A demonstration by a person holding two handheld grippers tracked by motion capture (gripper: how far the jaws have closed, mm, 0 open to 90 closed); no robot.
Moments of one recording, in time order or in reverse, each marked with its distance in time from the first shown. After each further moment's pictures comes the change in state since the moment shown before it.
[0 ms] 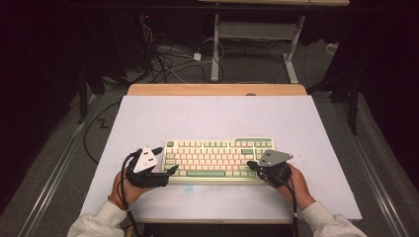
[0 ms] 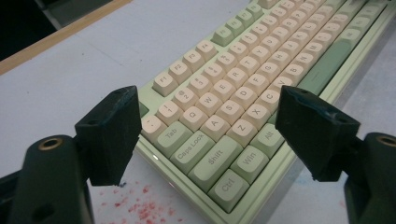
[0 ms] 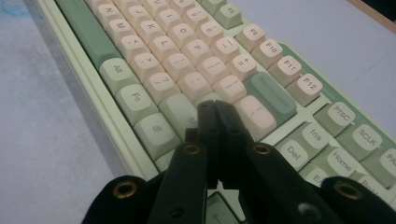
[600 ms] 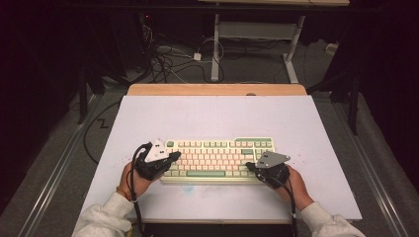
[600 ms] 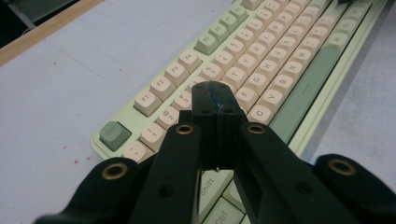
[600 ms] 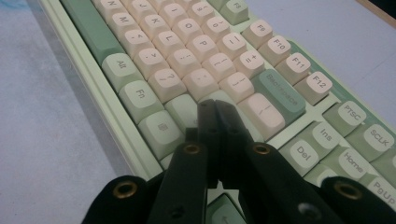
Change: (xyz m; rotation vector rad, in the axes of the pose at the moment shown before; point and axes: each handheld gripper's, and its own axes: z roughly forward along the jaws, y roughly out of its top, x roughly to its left) left arm 0.003 0.023 0.019 0.056 -0.076 0.031; right arm 0.004 -0.001 0.004 0.009 -0.003 -0.007
